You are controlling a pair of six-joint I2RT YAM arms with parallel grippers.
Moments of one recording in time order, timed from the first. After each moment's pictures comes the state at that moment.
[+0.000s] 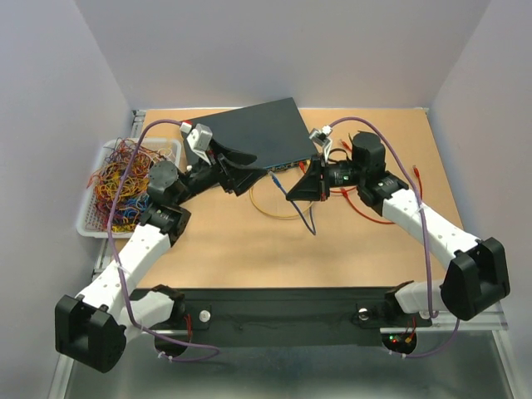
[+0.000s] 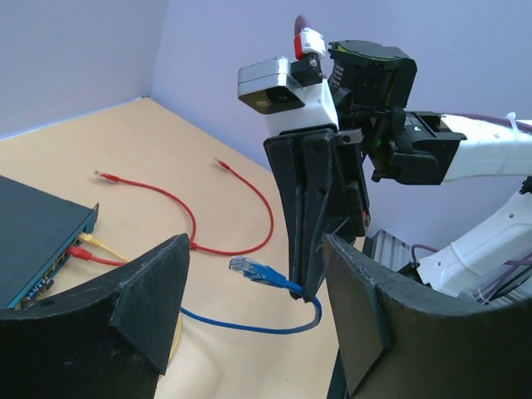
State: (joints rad) left arm -0.39 1.01 0.78 0.52 0.69 -0.58; right arm 0.45 1.33 1.02 0.10 -1.13 0.47
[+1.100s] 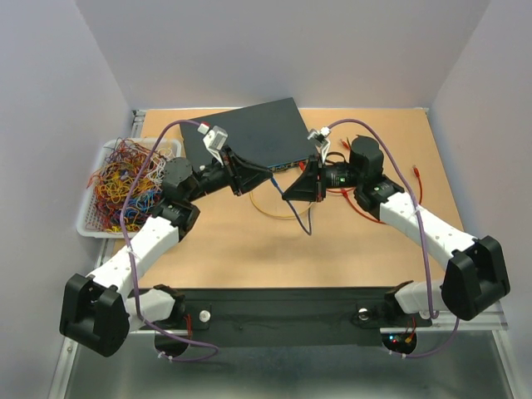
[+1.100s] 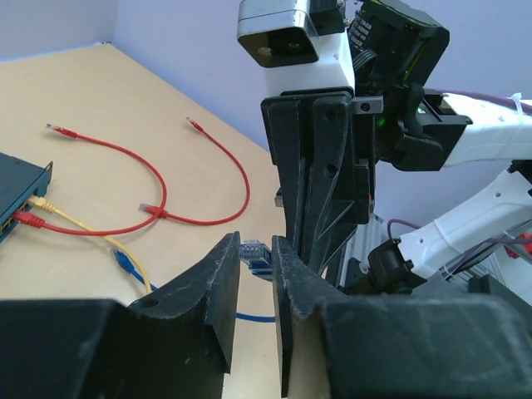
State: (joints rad) left arm -0.42 1.12 0.76 0.55 0.74 -0.62; right arm 0.49 1.34 0.97 0.25 -1.08 0.56
